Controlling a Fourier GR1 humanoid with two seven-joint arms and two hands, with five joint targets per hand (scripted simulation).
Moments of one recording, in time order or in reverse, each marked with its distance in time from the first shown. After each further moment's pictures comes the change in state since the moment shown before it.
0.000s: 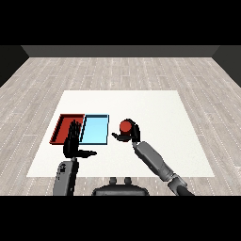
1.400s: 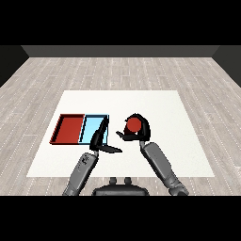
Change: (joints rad) left arm -0.204 -0.030 -0.357 0.130 -0.078 0.264 0.225; right arm 0.110 0.012 -0.179 -0.387 0.250 0.156 0.080
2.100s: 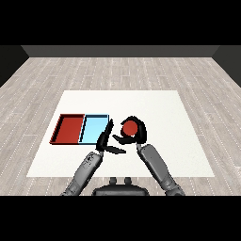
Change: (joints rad) left arm -0.050 0.000 -0.079 0.169 0.092 0.058 -0.068; right arm 0.025 0.060 0.016 -0.010 0.062 0.027 -0.033
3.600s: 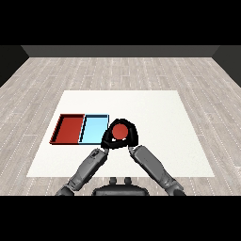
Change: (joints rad) left arm -0.127 0.017 -0.112 0.130 0.231 0.193 -0.057; right arm -0.073 -0.007 0.174 0.008 -0.109 -0.143 -0.007
